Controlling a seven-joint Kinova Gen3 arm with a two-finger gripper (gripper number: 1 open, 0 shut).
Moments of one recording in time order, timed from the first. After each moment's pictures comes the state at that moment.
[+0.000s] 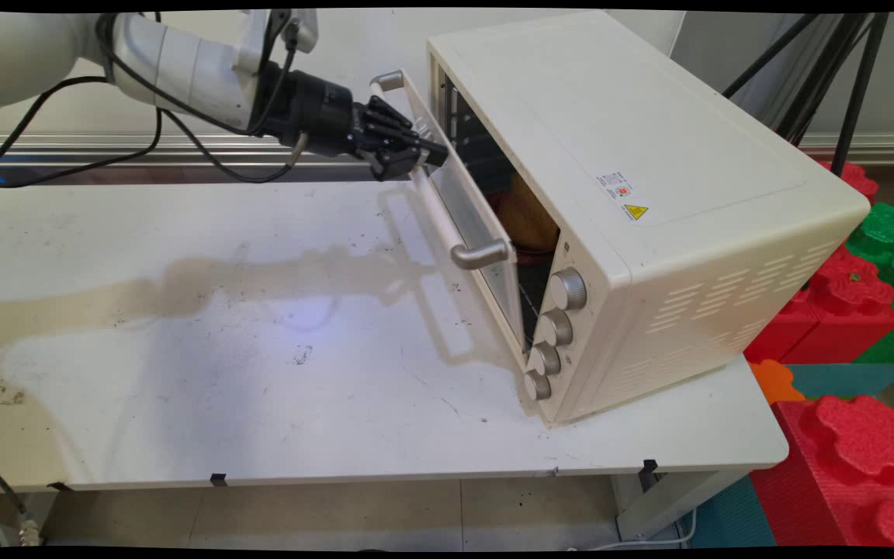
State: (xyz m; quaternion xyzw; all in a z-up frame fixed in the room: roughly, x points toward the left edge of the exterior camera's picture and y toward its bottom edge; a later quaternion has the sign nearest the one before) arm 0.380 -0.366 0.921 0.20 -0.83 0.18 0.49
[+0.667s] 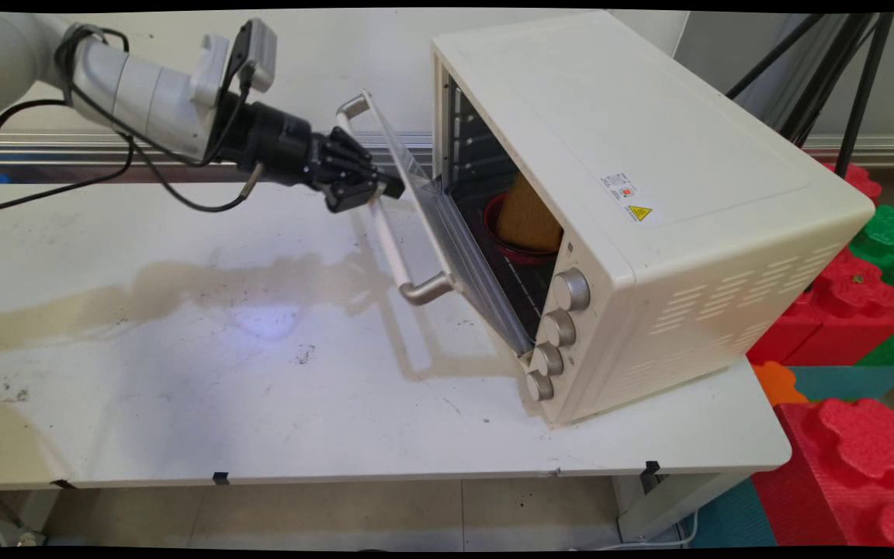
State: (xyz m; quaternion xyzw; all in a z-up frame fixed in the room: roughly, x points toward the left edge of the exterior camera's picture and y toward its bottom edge) arm 0.419 -0.345 0.898 0.19 -0.85 0.17 0.46
